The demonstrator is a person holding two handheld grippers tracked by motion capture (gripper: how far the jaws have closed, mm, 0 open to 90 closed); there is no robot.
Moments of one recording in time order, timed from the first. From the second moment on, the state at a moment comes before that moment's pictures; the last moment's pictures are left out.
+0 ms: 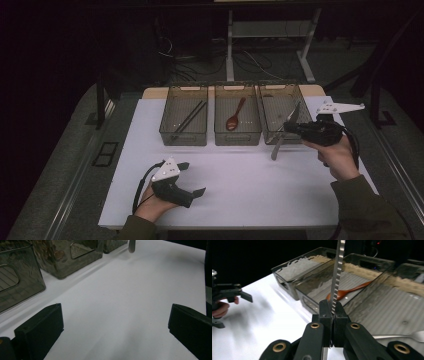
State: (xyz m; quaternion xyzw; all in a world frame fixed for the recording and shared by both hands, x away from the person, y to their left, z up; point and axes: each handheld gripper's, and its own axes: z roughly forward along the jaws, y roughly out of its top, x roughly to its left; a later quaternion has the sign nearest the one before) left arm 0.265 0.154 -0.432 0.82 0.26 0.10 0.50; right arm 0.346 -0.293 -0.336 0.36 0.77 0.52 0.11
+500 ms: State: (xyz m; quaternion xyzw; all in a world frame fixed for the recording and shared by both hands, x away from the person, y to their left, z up) left arm 0.264 0.154 -0.434 0.82 0.26 0.10 0.51; right arm 0.368 -0.324 -0.294 0.38 0.76 0.50 0.16
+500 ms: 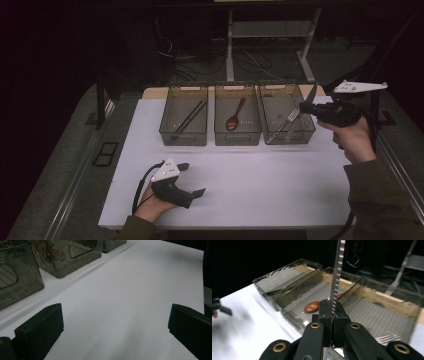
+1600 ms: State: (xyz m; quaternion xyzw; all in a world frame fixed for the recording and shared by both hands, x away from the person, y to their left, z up) left arm 0.265 0.153 -0.434 0.82 0.26 0.08 0.51; right arm 0.454 -0.346 -0.328 0.46 0.80 0.36 0.16
